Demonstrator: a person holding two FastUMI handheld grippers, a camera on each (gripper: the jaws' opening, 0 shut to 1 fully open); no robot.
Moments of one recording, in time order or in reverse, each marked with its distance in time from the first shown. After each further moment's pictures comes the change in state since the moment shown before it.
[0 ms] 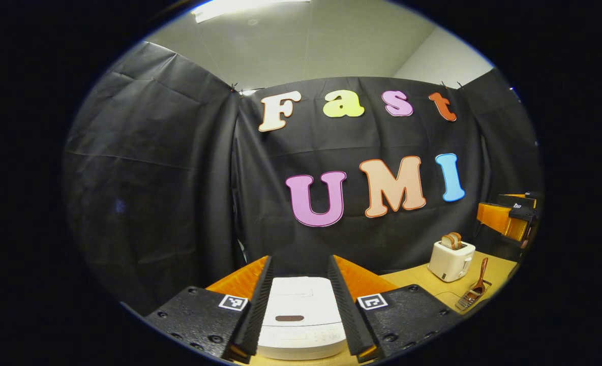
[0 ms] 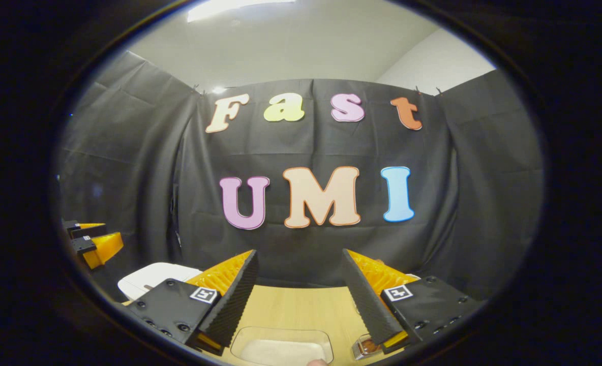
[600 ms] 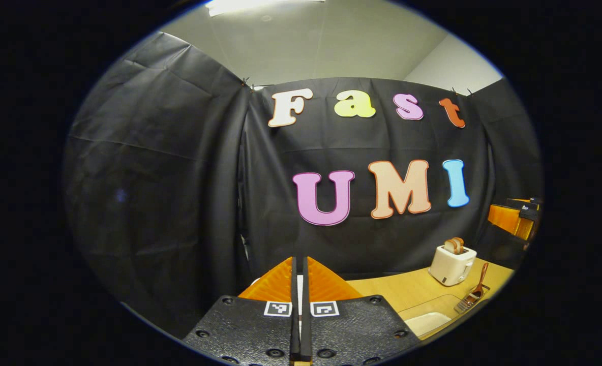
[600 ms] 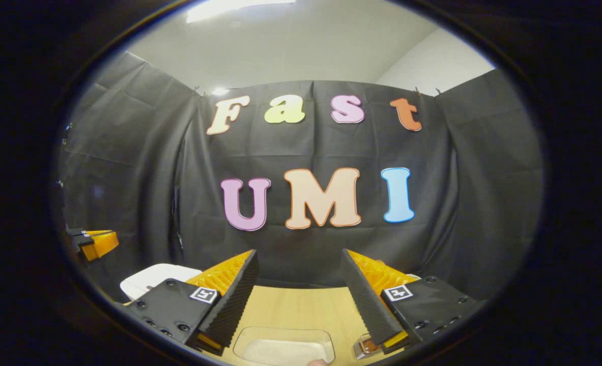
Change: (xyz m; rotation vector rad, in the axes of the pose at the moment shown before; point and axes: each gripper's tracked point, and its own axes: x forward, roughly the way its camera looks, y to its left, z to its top) left arm 0.008 0.013 -0.020 -0.078 0.030 -0.027; right arm -0.005 0.000 0.002 0.003 -0.008 -0.001
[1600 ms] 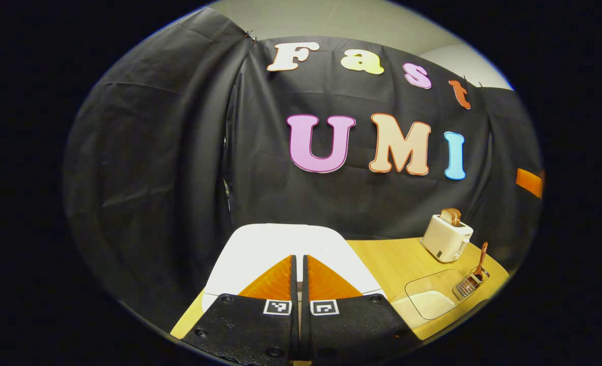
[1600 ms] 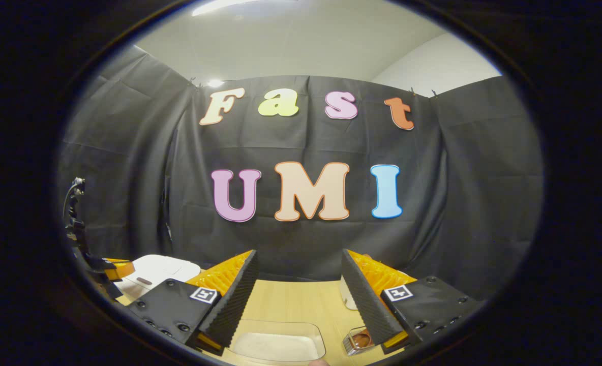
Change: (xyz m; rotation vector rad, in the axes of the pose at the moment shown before) left arm 0.033 0.013 -0.128 -0.089 0.276 -0.060; right arm -0.013 -0.012 -0.013 -0.043 0.040 -0.066
